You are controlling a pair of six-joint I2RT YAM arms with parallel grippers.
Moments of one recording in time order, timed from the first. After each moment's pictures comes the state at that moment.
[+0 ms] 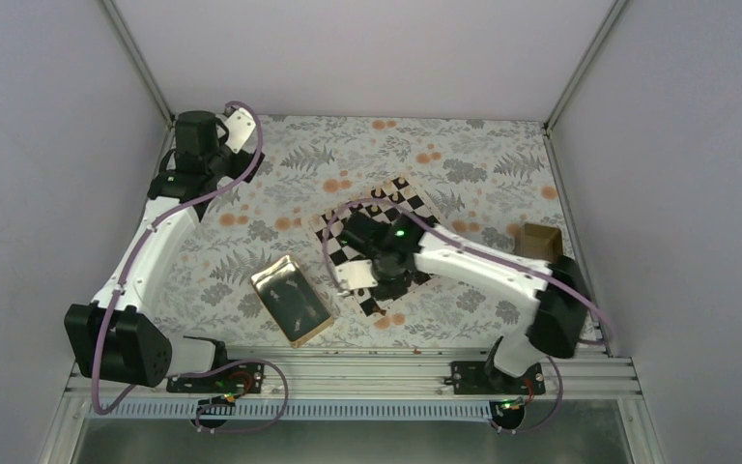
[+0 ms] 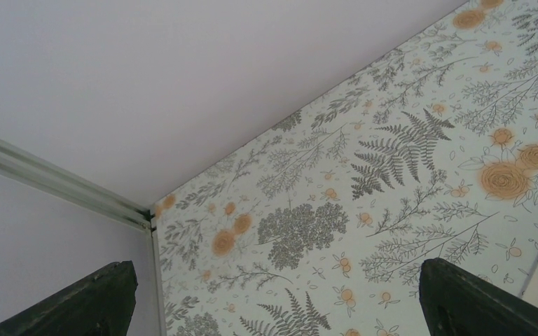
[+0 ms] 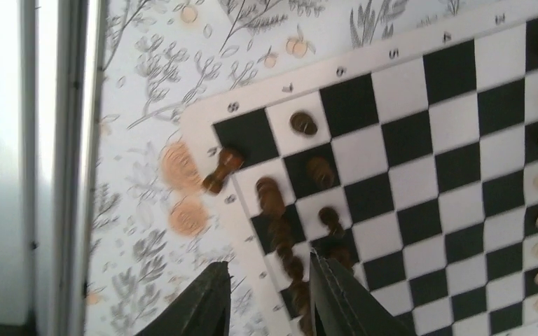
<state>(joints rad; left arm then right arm) -0.13 1.31 1.23 -0.40 -0.05 0.48 1.06 1.64 1.37 -1.15 0.06 -0.80</state>
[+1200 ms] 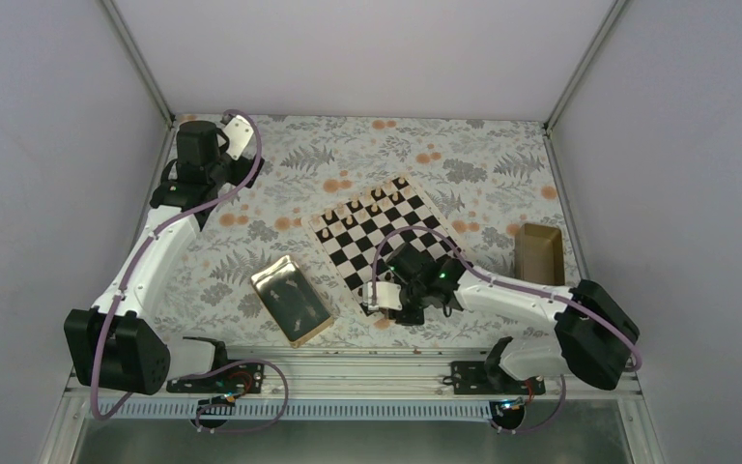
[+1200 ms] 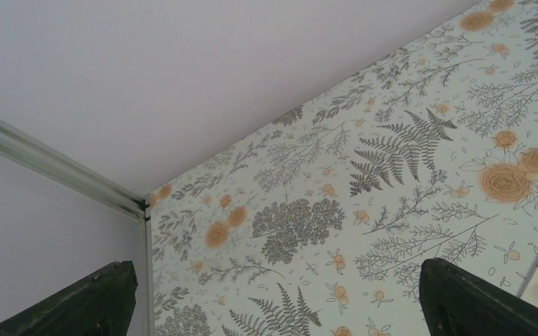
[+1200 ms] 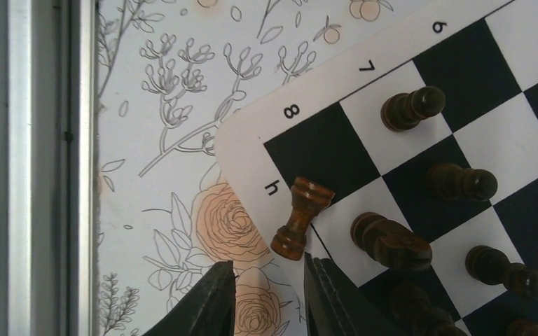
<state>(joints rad) -0.13 1.27 1.14 -0.33 -0.07 0.43 0.92 1.30 0.67 -0.53 -0.22 -0.66</state>
